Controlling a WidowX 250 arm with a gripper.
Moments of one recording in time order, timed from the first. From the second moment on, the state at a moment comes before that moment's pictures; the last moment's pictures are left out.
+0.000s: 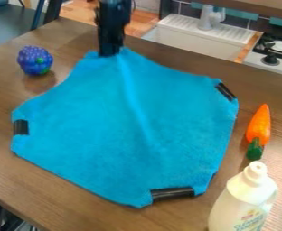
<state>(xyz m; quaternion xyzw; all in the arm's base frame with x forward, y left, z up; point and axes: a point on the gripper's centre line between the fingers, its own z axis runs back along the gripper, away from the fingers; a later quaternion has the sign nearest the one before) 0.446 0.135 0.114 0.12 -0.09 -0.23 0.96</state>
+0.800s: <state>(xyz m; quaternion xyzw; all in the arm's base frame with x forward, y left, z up) 0.368 0.050 0.136 0.15 -0.10 -0.33 0.93</state>
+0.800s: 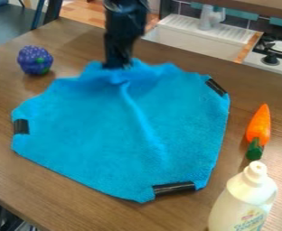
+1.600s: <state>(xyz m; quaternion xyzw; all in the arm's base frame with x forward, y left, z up) 0.295 -0.032 0.156 0.12 -0.13 -0.38 0.91</state>
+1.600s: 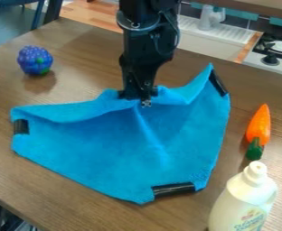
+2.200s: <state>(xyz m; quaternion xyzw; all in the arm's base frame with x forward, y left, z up) 0.265 -0.076 0.132 0.12 -0.11 -0.44 0.89</state>
